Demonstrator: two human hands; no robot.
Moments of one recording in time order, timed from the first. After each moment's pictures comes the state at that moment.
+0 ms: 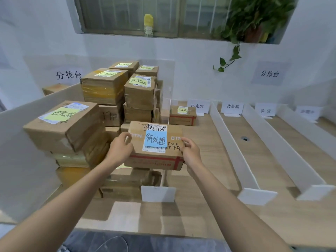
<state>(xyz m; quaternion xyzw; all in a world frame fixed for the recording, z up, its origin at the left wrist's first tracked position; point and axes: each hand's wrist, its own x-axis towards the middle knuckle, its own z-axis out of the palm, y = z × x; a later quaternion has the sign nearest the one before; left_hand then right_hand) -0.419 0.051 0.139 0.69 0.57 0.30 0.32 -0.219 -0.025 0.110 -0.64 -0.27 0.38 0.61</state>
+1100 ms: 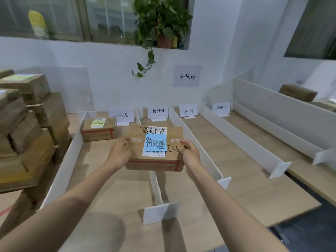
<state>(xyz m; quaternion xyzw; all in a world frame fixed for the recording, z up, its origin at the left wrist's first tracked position) -0.033 -0.019 0.123 0.78 0.41 0.29 0.38 0.132 -0.168 0.115 -0.67 -0.18 0.24 0.68</state>
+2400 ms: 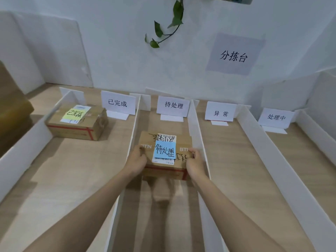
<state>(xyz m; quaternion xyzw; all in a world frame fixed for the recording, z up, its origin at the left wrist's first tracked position) 0.277 0.171 0.013 0.68 0.51 0.24 0.47 0.448 0.086 0.001 -0.79 -0.22 0.32 0.47</state>
